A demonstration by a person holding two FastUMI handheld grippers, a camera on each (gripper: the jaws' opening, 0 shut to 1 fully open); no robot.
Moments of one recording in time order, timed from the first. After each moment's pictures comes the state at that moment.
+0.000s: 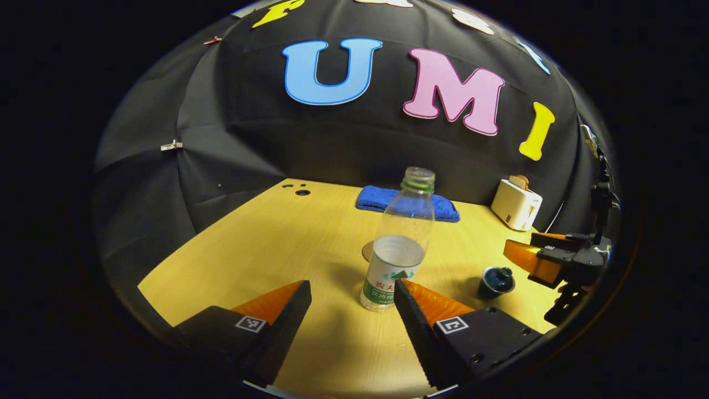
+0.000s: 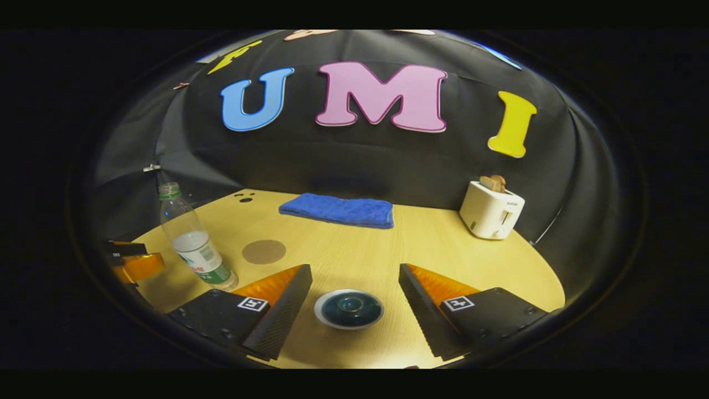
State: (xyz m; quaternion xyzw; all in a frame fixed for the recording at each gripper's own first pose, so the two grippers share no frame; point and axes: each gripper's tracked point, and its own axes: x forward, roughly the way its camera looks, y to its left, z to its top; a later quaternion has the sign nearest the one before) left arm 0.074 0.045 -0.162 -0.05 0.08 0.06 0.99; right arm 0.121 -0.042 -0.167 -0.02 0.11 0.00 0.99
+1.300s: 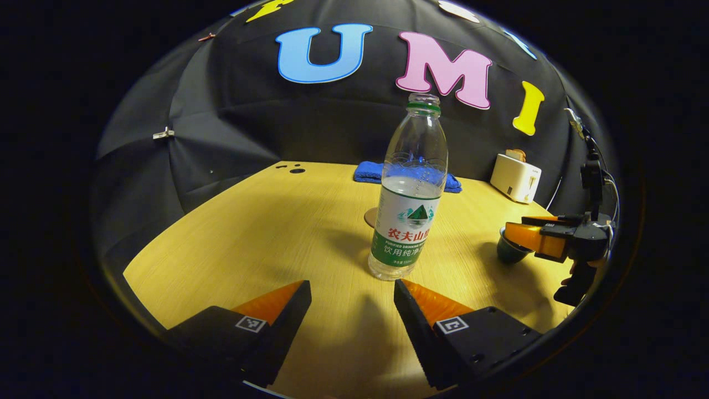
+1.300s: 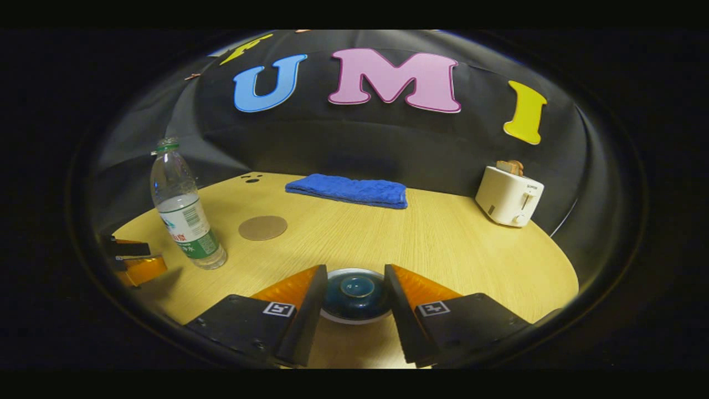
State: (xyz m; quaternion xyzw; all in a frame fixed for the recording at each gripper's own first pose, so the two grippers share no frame) left arm 0.080 0.049 -0.224 -0.02 0.10 0.05 0.99; right arm 0.130 -0.036 -0.223 -0.03 0.12 0.02 0.99
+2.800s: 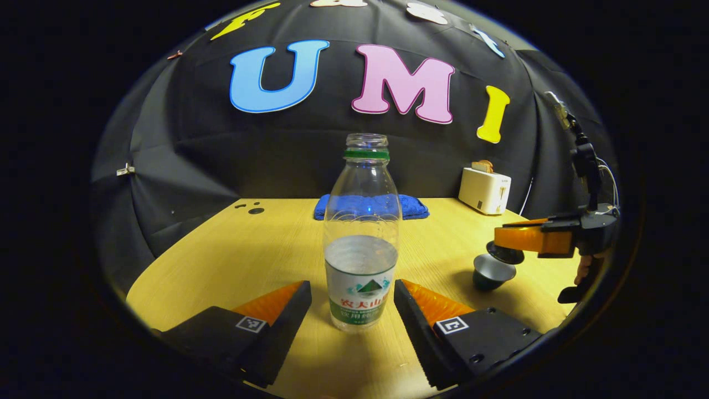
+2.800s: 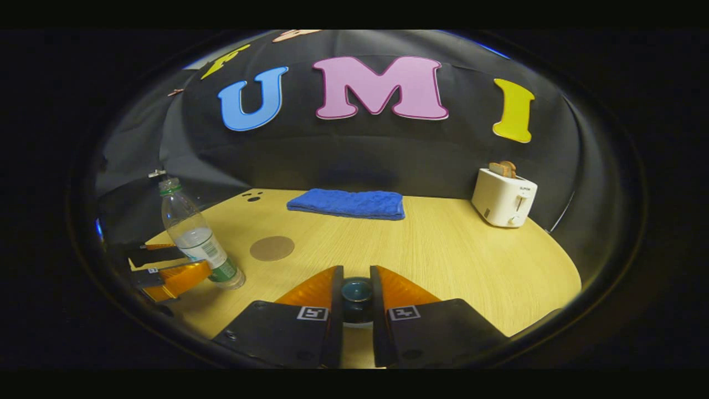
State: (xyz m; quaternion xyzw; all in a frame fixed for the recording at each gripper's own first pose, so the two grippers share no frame) left arm 0.137 0.009 -0.161 0.03 0.03 -0.04 1.00; right arm 0.118 -0.040 -0.179 0.01 0.11 0.01 0.99
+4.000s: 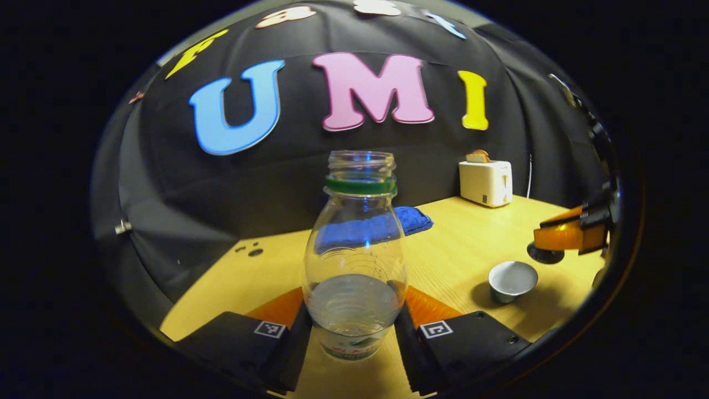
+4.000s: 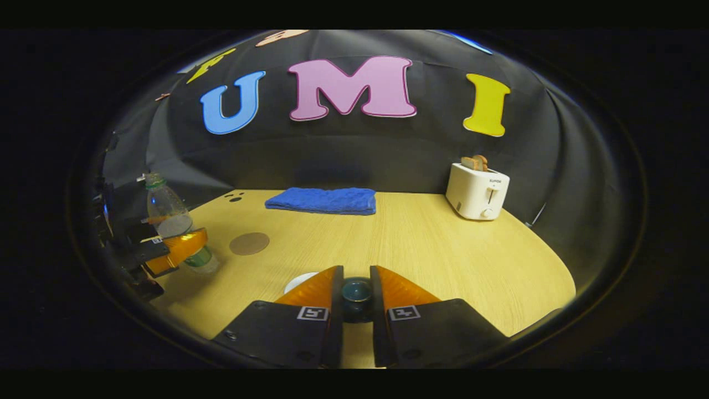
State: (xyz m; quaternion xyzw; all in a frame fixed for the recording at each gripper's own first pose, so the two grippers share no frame) left arm 0.171 -0.023 -0.123 0.18 -0.01 -0.03 0.98; right arm 0.097 -0.092 -0.188 0.02 0.11 -0.02 0.99
